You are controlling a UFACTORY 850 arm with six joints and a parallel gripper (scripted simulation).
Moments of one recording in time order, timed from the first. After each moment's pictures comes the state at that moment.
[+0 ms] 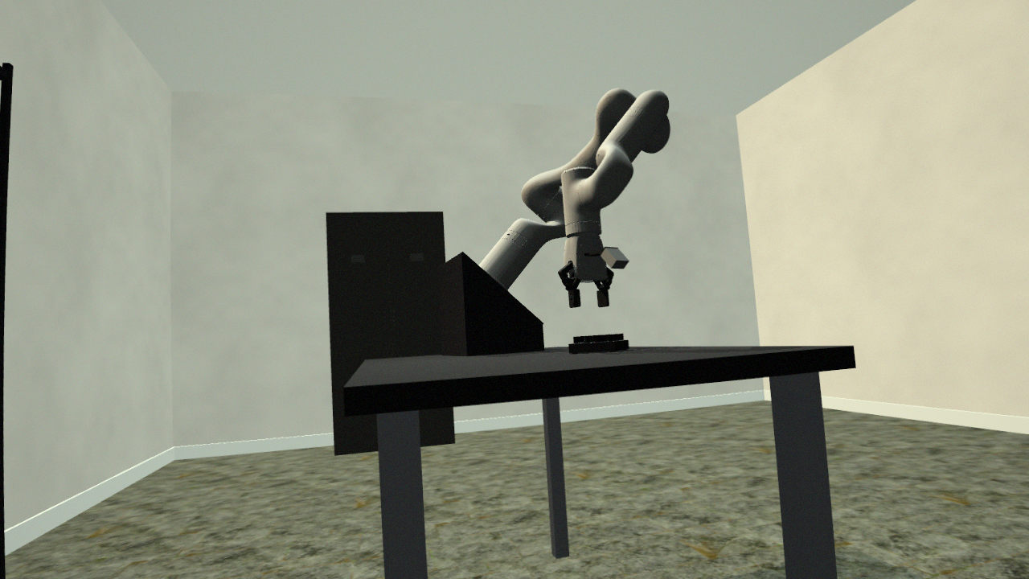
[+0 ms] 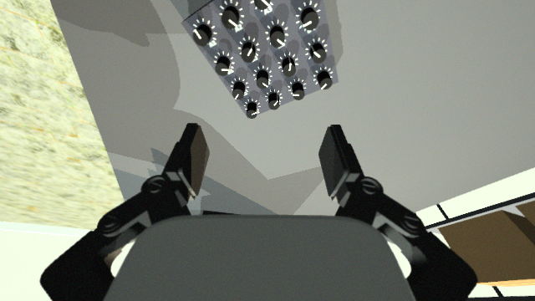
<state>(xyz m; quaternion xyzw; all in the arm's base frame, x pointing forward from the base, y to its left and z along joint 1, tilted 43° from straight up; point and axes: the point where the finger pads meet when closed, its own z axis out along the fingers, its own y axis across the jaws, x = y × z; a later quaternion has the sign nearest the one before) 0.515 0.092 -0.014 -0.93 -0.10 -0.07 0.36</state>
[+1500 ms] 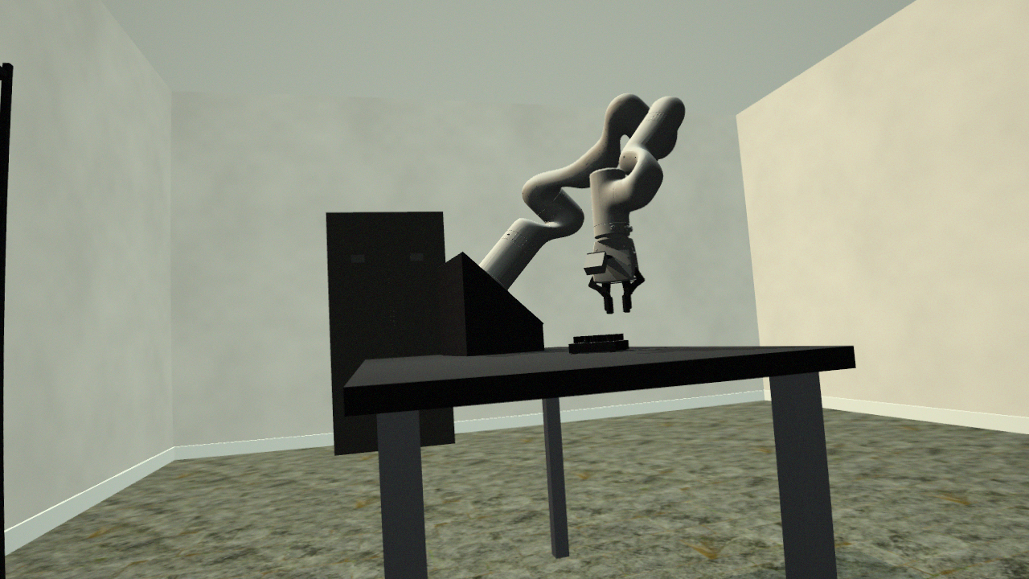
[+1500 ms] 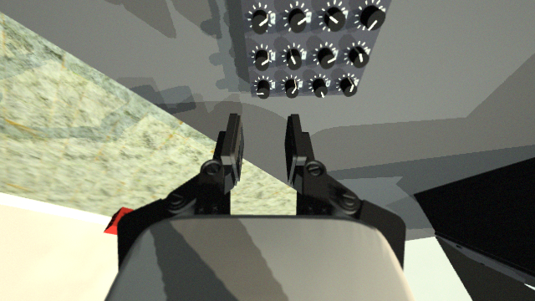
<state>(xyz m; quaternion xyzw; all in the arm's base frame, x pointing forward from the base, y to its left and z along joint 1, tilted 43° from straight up) 0.545 0.139 0.021 -0.83 0.42 0.14 0.33</state>
